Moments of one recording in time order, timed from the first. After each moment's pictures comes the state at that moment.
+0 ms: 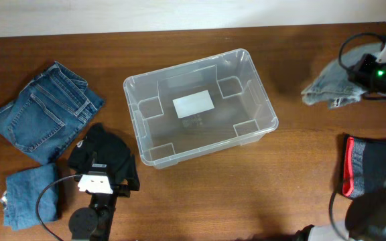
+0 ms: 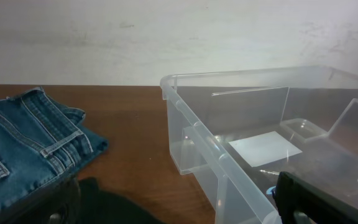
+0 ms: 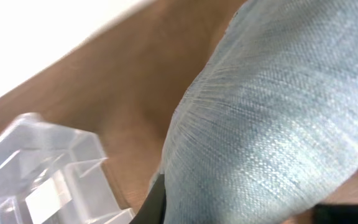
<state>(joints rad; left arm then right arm) -0.07 0.02 0.01 -0.07 0.06 -0.08 -0.46 1.67 1.66 -0.91 -0.39 0.07</state>
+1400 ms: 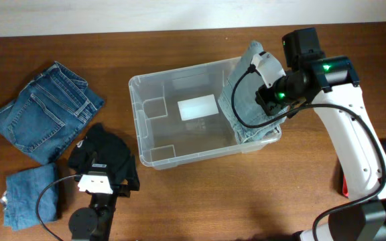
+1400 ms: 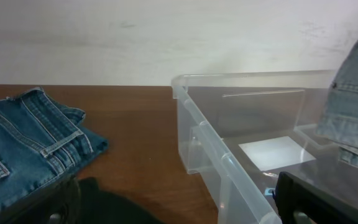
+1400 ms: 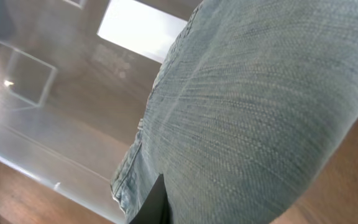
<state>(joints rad) -0.07 0.02 0.01 -0.07 0.06 -0.08 0.15 1.65 1.66 -1.21 -0.24 -0.39</state>
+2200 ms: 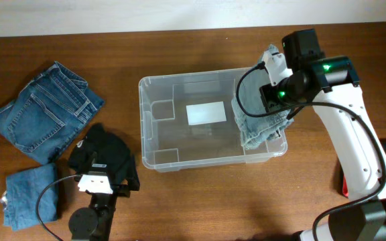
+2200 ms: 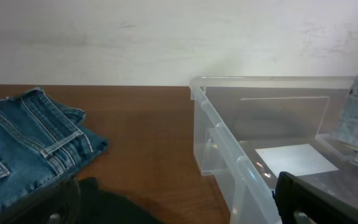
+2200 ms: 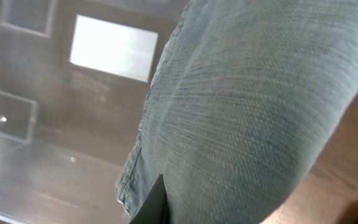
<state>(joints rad) -0.07 0.02 0.01 -0.07 0.06 -0.08 0.15 1.65 1.66 -1.22 -0.15 -0.15</state>
